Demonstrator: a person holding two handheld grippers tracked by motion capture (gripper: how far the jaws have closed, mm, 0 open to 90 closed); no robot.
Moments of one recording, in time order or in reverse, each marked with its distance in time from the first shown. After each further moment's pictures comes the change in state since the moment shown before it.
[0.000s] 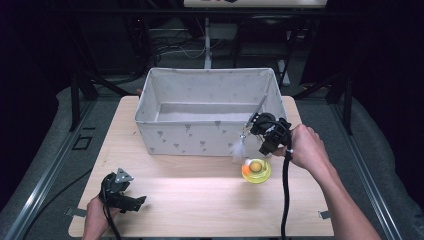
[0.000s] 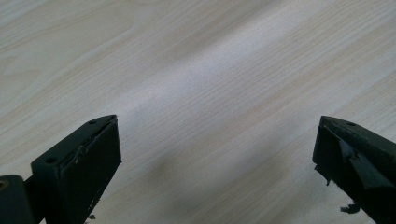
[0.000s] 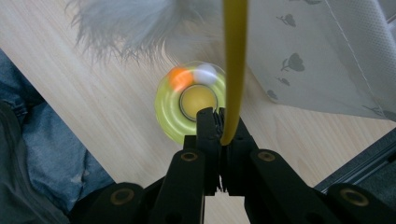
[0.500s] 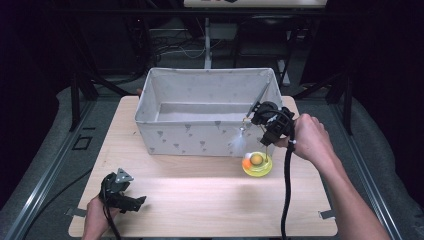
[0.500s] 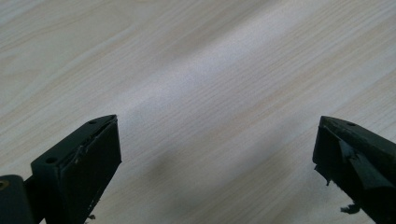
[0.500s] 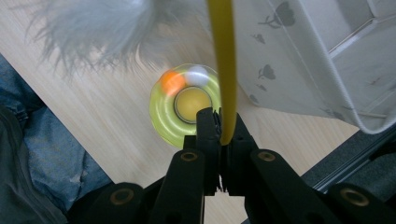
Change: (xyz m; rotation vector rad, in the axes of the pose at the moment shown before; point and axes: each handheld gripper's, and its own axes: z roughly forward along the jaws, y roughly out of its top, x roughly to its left) left arm -0.001 0.000 0.001 0.011 0.002 0.010; right arm -0.003 0.009 -0.031 -0.017 -0.038 -0.001
